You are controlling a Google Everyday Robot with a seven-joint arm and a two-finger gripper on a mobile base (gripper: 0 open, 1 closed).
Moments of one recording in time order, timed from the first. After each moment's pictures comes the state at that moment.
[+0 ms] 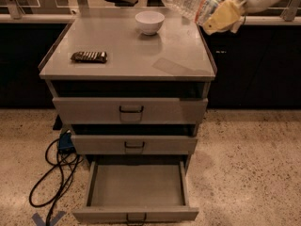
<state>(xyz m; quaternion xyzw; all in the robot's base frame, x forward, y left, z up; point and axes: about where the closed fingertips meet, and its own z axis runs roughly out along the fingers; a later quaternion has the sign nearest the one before) 0.629 -0.169 1.020 -0.42 0.83 0.09 0.35</state>
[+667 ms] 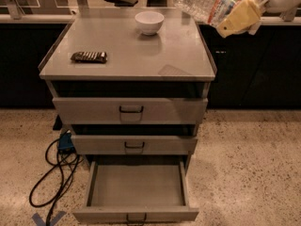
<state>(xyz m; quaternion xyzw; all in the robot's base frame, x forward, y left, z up) 0.578 -0.191 1.039 -0.41 0.84 0.06 0.35</state>
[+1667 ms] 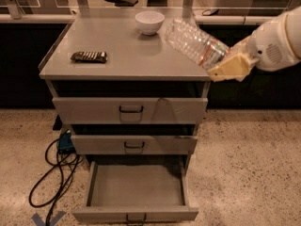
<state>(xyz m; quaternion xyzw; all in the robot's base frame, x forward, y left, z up) 0.532 -0.170 0.961 -0.42 0.82 0.13 0.37</state>
